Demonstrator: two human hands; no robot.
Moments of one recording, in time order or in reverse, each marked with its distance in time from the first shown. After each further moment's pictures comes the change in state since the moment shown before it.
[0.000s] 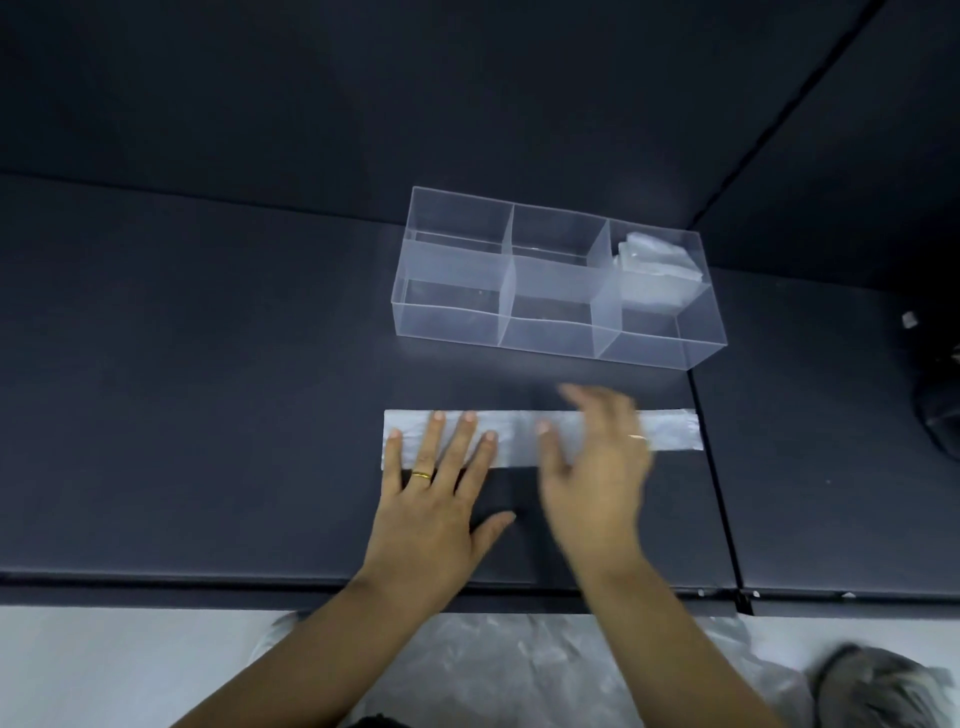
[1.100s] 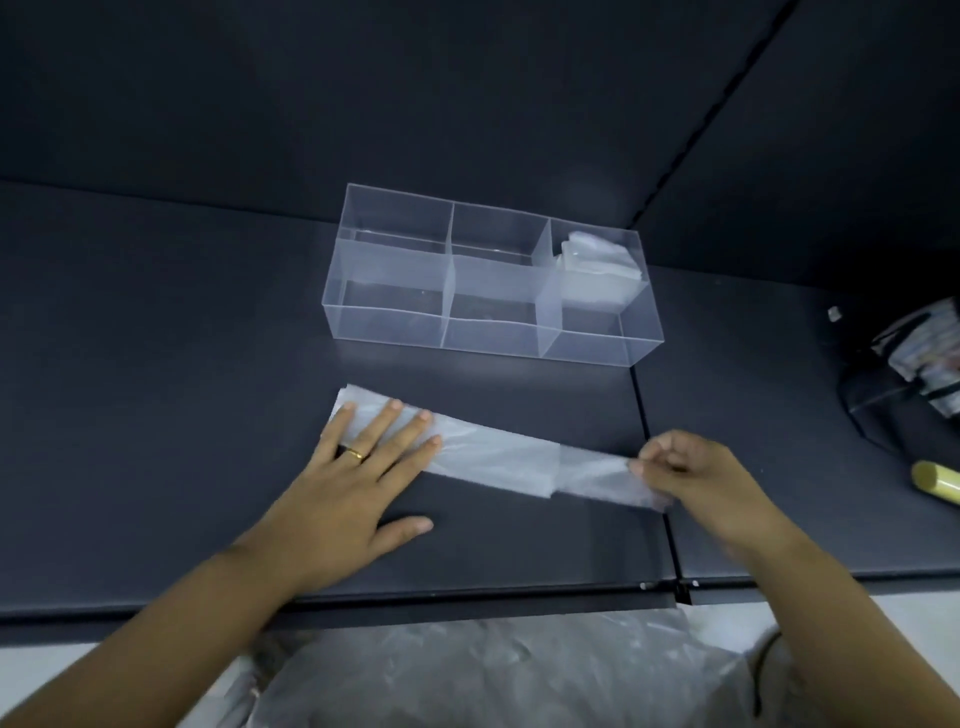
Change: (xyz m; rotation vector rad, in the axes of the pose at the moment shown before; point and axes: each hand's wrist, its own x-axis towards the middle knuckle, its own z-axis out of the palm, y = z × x) left_hand 0.020 -0.043 -0.004 0.107 0.015 0.360; right_hand 0.038 0.129 -0.096 0.408 -0.503 0.447
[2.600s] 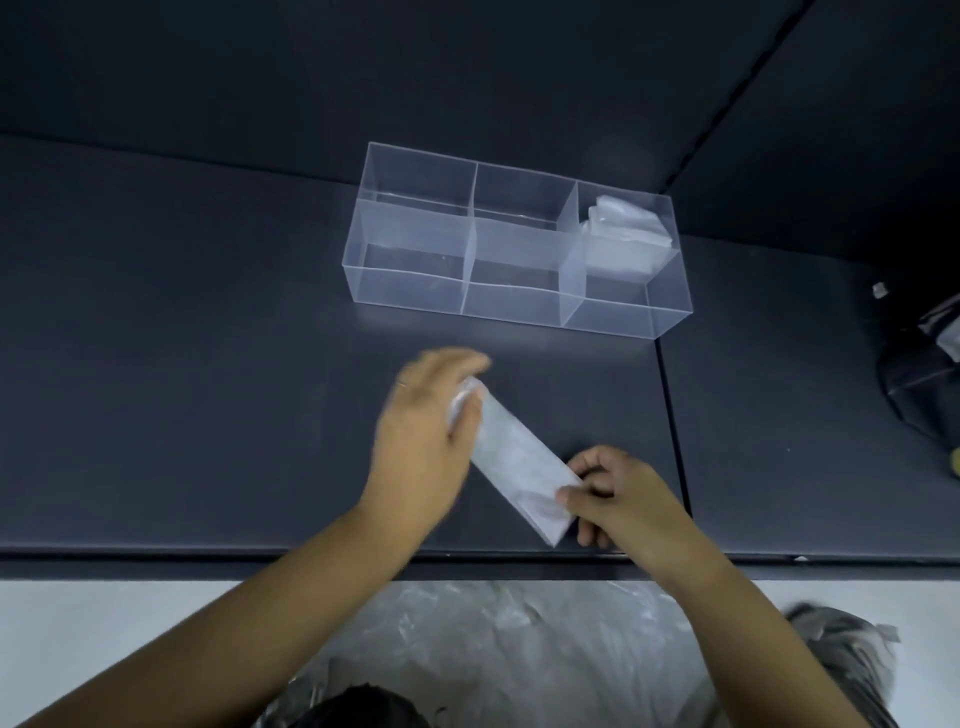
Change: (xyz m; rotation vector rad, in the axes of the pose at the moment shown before) left_hand 0.040 0.058 -0.034 -0.835 0.655 -0.442; right_hand -0.038 -0.019 0.075 -0.024 -0.220 0.078
